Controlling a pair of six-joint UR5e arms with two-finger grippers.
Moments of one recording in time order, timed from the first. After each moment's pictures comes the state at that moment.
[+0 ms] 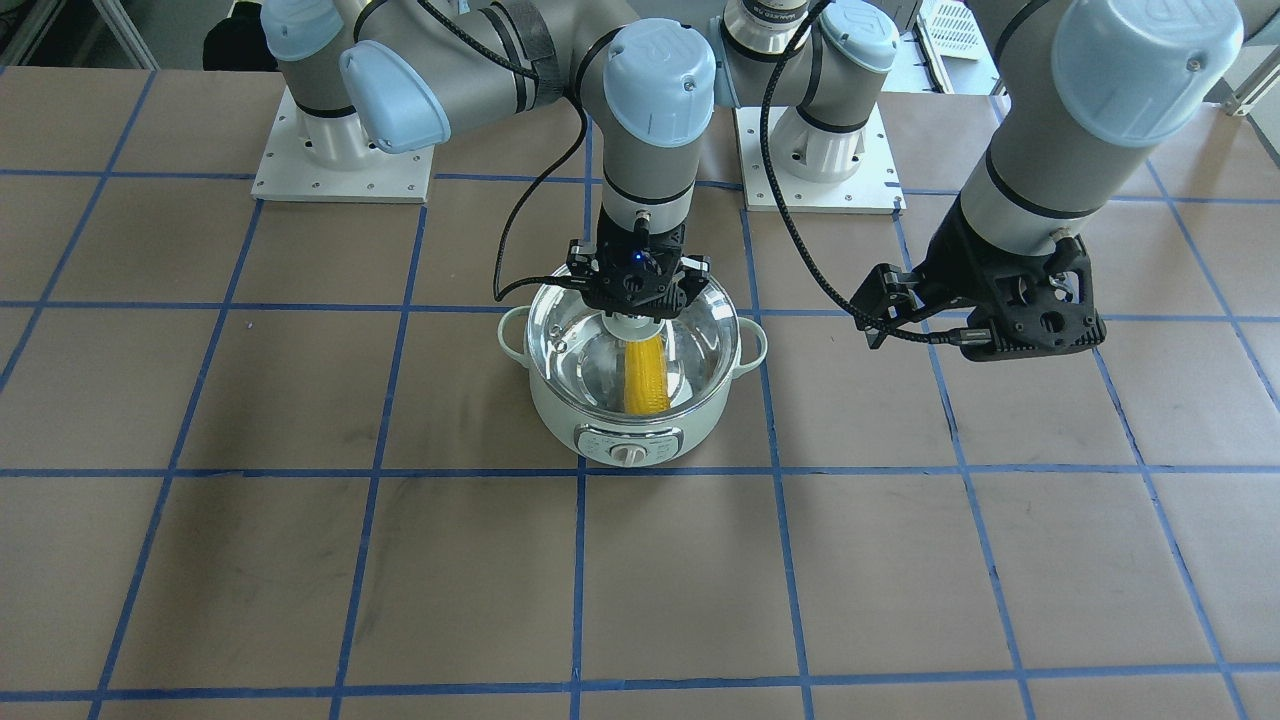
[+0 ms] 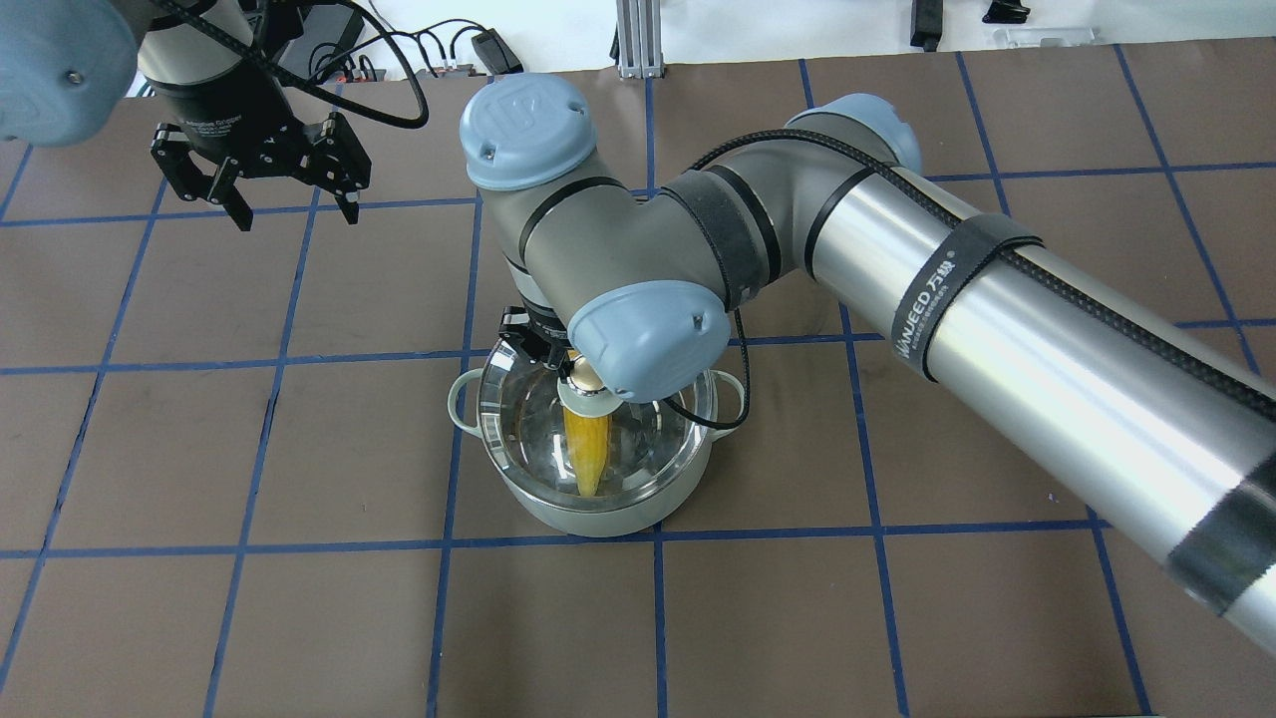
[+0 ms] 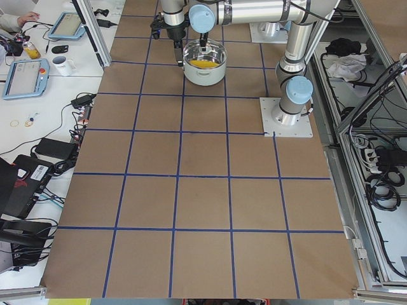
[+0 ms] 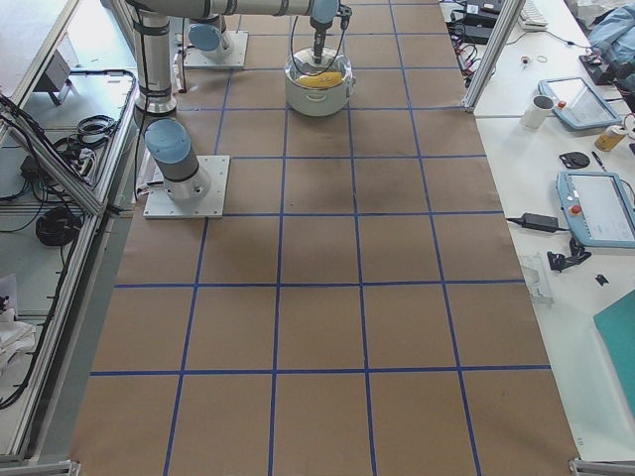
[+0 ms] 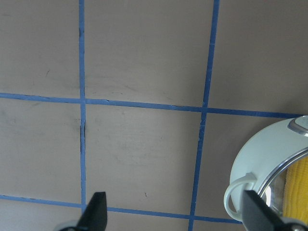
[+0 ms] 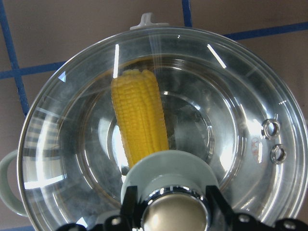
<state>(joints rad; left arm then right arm) -1.50 -1.72 -1.46 -1.60 1.65 -0.02 2.11 -1.26 1.56 -1.83 -1.55 0.68</state>
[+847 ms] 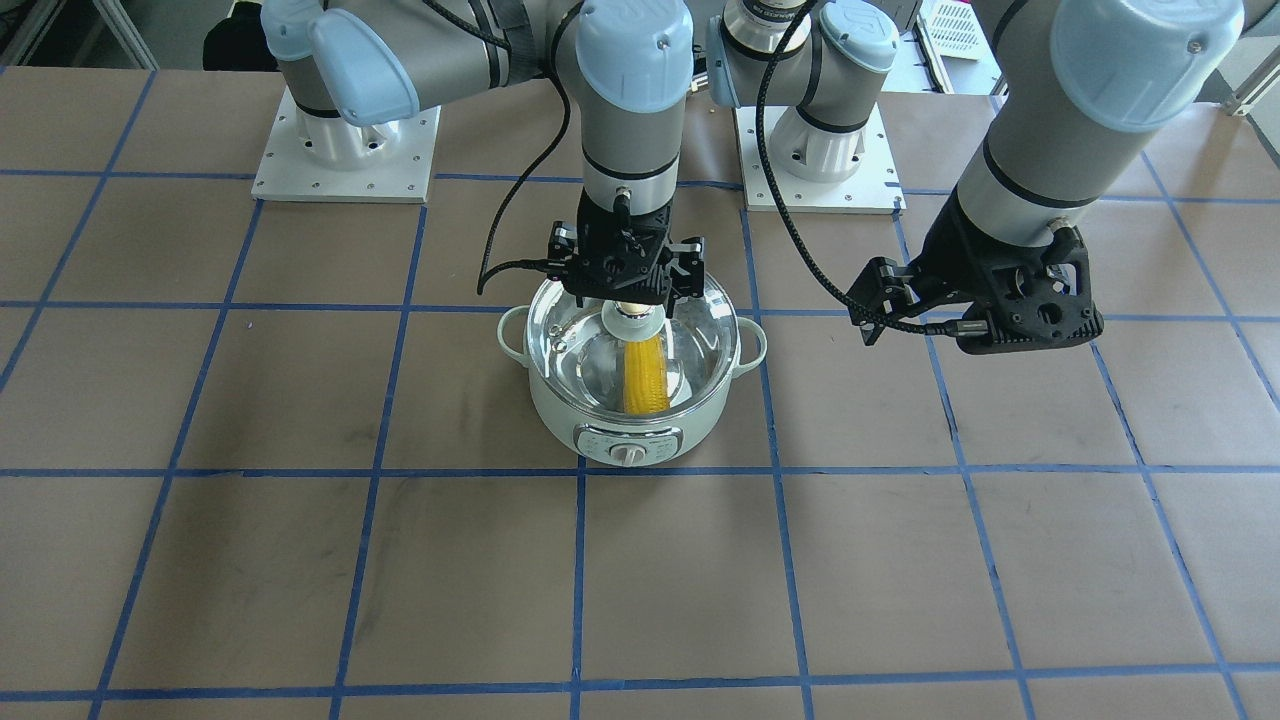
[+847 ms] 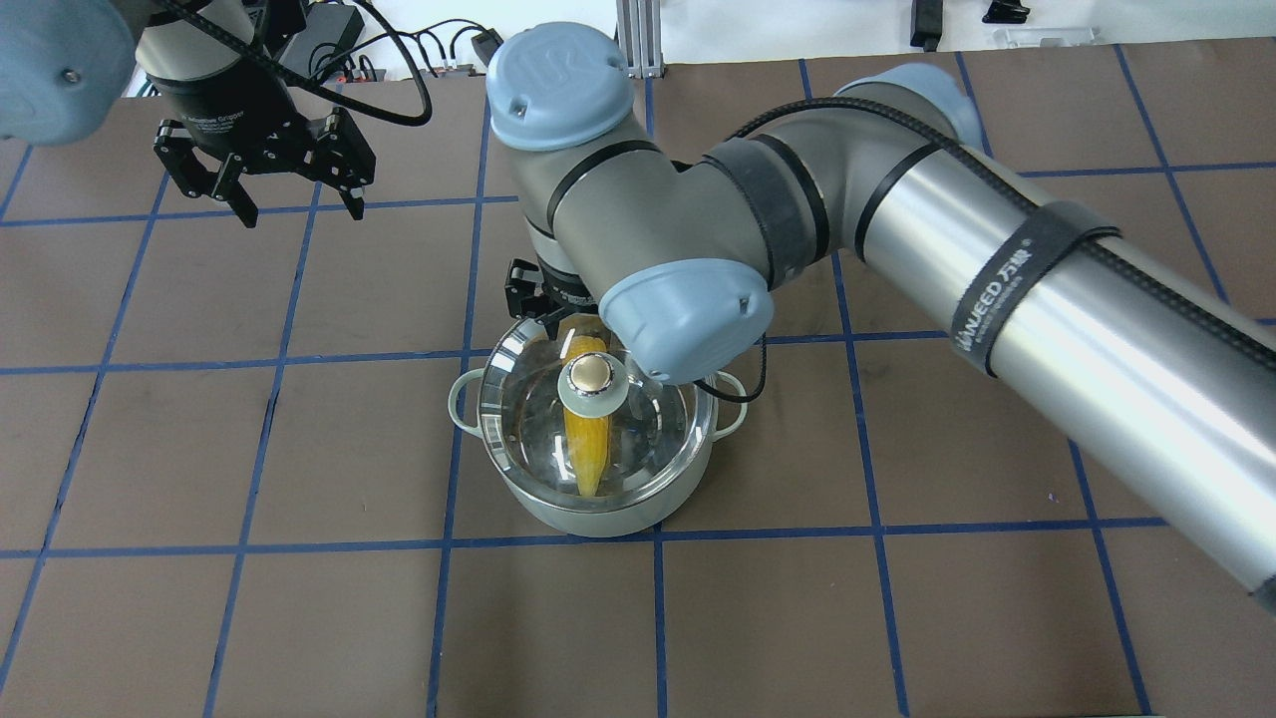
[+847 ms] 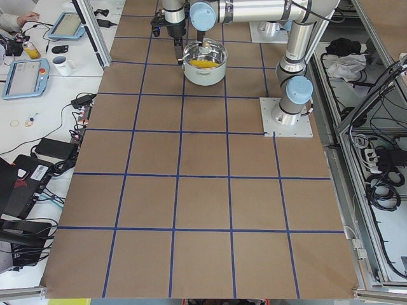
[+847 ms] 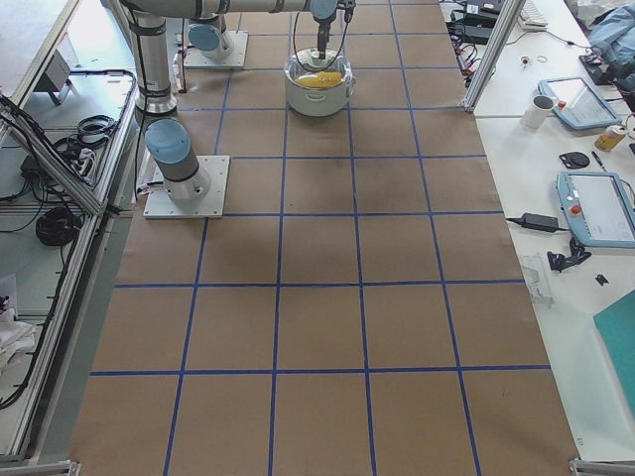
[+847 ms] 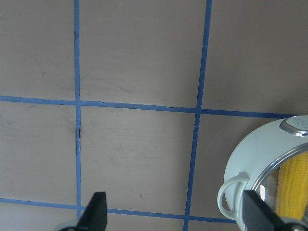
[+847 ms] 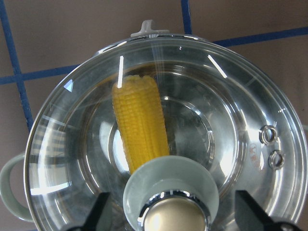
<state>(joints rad) -1.51 -1.71 -1.46 -1.60 1.63 -0.02 2.07 -1.31 1.56 -1.85 -1.55 0.66</state>
